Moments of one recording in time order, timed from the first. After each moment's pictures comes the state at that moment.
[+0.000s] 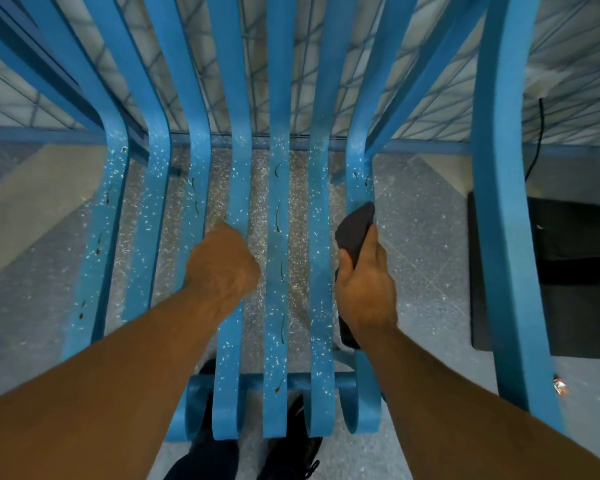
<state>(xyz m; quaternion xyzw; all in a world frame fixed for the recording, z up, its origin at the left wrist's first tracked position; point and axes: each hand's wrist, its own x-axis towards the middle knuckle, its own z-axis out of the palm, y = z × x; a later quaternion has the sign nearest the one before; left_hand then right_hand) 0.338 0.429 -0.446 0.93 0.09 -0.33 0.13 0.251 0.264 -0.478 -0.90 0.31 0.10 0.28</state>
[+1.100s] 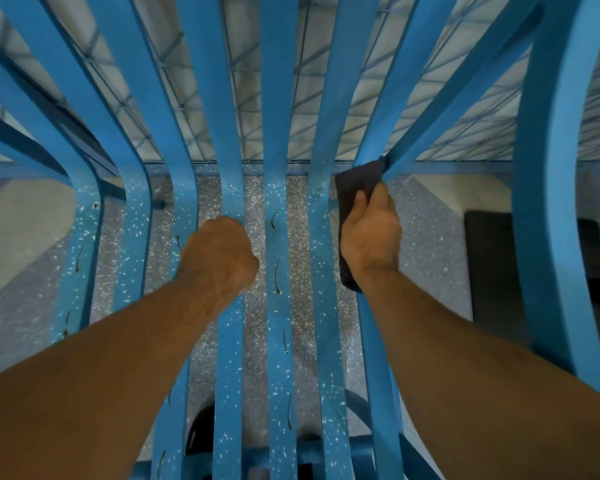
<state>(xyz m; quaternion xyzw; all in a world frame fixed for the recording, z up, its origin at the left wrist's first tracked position) 0.432 0.408 -0.450 0.93 0.04 -0.33 0.16 0.398 0.226 -0.500 -0.89 0.36 -0.05 0.27</state>
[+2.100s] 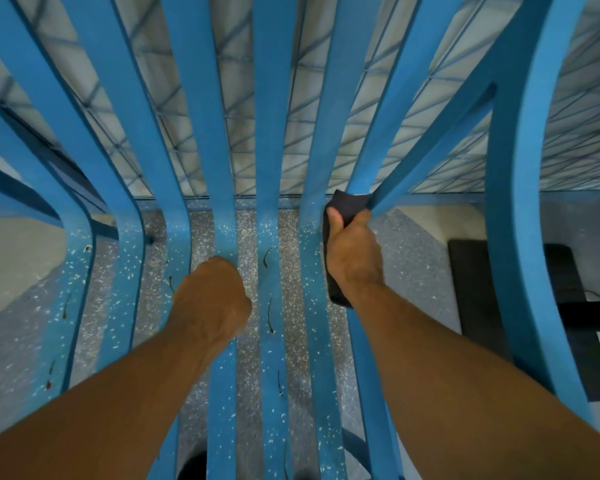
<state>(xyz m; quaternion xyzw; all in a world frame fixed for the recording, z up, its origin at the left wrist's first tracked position) 0.432 0.412 -0.455 0.94 0.01 -0.29 0.15 0.428 0.223 -0.498 -0.86 0.39 0.02 0.32</state>
